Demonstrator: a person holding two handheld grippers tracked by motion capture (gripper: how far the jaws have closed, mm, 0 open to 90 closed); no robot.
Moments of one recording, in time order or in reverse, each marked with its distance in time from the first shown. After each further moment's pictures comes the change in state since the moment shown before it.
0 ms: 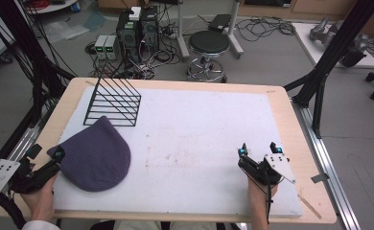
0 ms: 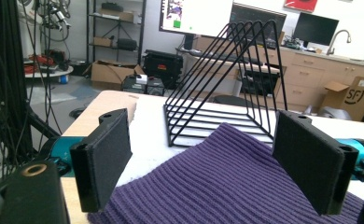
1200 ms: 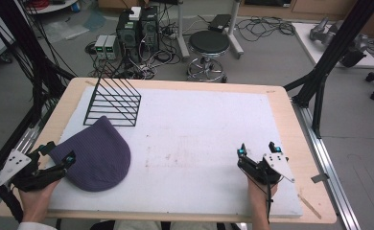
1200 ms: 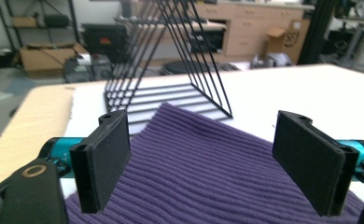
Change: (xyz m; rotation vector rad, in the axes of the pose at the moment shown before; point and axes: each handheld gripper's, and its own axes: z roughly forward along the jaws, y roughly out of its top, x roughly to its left) left arm -0.017 0.025 0.004 0.165 -0.245 0.136; right arm 0.000 0.000 0.002 0.006 0.017 -0.025
